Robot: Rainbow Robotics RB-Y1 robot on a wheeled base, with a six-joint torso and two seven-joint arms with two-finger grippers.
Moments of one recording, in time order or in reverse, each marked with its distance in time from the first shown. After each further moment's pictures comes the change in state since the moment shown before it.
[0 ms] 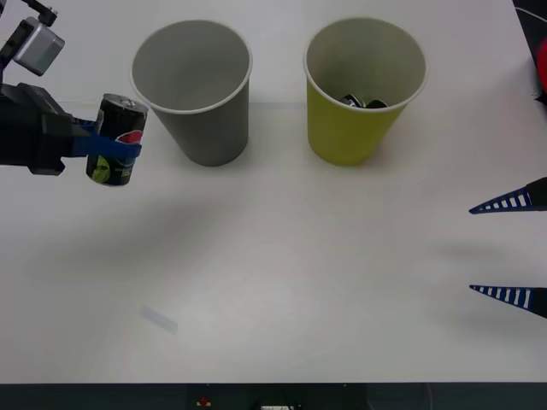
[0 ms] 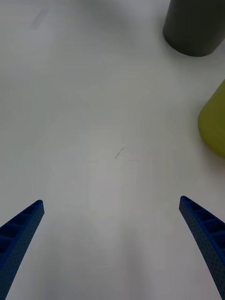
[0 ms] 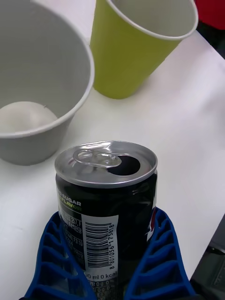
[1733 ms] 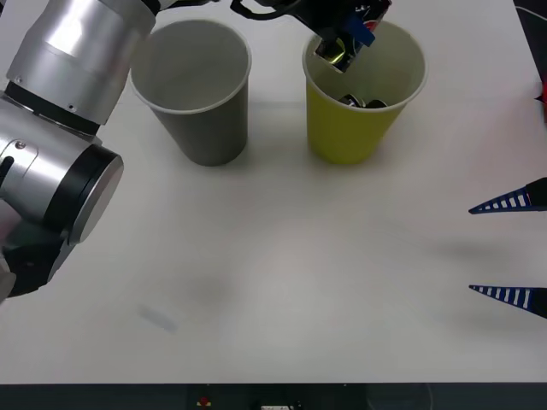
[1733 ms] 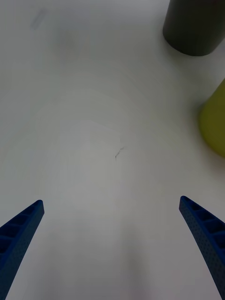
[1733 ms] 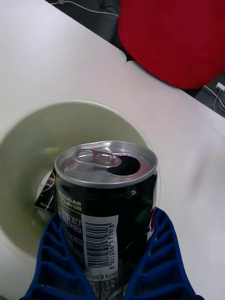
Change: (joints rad) right arm 0.000 0.000 0.000 0.000 0.000 0.000 0.000; left arm -0.968 -0.551 -0.504 0.969 -0.449 0.232 -0.111
